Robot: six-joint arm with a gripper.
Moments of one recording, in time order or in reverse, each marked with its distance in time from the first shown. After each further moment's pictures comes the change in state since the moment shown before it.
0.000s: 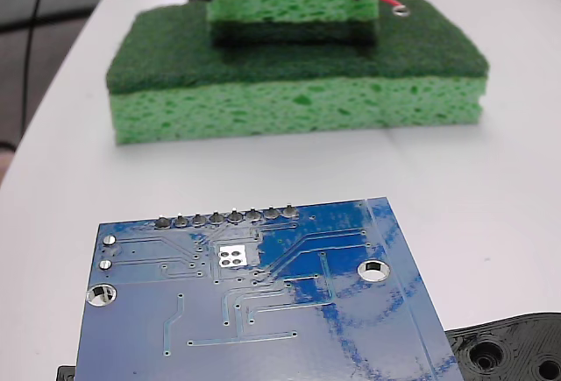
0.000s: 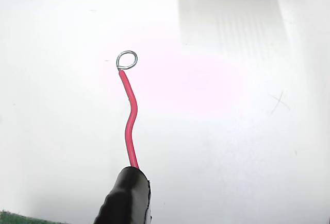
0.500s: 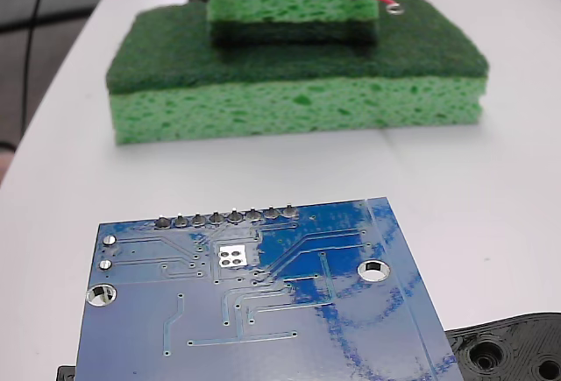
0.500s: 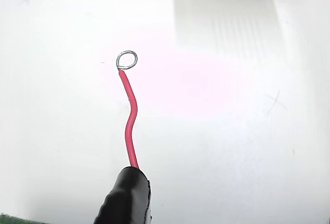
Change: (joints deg) arm 0.6 0.0 0.0 -0.2 0.1 0.8
